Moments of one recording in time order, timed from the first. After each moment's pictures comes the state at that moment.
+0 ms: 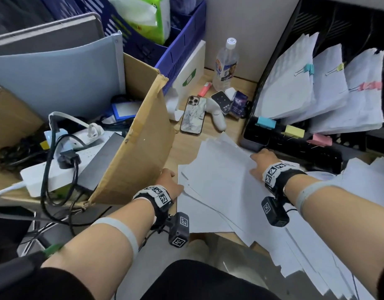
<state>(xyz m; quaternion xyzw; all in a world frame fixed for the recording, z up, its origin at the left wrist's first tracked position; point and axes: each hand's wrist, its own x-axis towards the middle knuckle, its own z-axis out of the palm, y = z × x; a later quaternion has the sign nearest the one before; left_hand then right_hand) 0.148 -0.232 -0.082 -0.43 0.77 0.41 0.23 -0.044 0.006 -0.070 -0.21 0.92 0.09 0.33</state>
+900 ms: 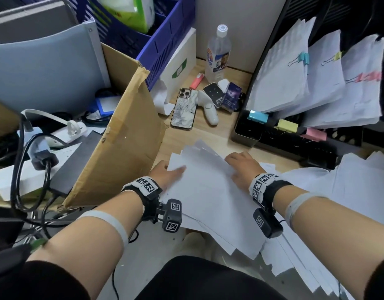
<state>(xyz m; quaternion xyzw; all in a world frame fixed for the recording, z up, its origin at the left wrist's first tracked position) 0.126 -0.226 -0.080 -0.45 0.71 0.50 0.23 -0.013 0.014 -0.098 -0.38 0.88 -0.06 0.27</state>
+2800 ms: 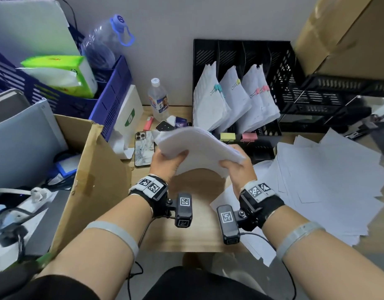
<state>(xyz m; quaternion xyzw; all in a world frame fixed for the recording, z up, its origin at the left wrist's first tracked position) 0.035 -0.162 0.006 -0.23 0.71 0.66 -0.02 0.028 0.041 0.026 0.07 0.74 -0.66 0.08</state>
